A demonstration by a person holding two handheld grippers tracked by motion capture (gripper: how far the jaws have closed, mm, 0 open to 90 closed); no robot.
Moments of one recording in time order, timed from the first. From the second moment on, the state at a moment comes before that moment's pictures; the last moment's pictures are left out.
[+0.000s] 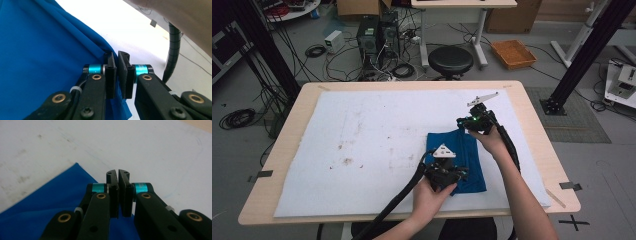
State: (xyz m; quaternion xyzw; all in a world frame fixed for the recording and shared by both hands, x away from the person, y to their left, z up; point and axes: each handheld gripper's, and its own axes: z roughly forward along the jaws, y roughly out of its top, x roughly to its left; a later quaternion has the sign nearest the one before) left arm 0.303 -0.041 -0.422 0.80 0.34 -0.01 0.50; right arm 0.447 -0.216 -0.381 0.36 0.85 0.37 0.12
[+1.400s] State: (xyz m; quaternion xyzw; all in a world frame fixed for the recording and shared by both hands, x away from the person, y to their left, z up) left arm 0.277 0.136 -0.406 0.75 0.37 0.07 0.54; right arm 0.275 -0.266 -0.432 0.46 0.78 0.40 0.12
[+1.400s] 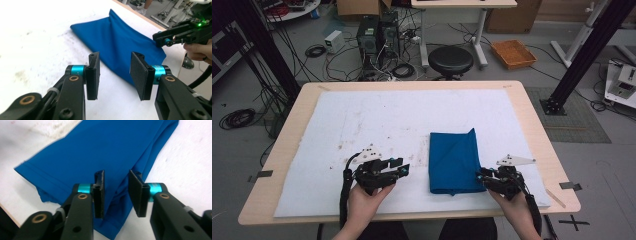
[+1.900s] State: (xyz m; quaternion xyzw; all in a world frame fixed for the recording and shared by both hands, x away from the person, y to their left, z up) left arm 0.278 0.137 -0.408 0.75 0.37 0.06 0.54; right arm 0.268 -0.283 -0.434 0.47 0.78 0.39 0.11
